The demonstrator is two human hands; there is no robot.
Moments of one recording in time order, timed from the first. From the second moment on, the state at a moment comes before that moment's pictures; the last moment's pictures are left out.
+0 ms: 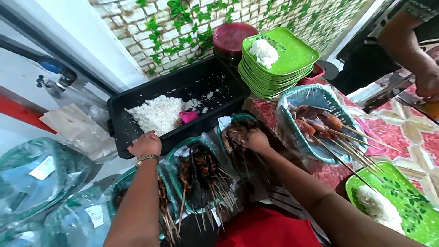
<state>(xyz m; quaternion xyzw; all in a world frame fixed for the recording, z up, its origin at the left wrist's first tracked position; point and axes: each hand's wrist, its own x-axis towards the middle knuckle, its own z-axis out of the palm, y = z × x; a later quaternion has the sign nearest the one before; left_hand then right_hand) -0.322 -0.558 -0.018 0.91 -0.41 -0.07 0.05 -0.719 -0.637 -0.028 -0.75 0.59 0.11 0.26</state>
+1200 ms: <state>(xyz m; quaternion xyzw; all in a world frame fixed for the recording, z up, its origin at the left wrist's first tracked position) -0.330 -0.558 -0.007 0.90 -0.42 -0.07 0.05 -0.916 -0.855 0.131 -0.50 0.79 -0.24 0.27</state>
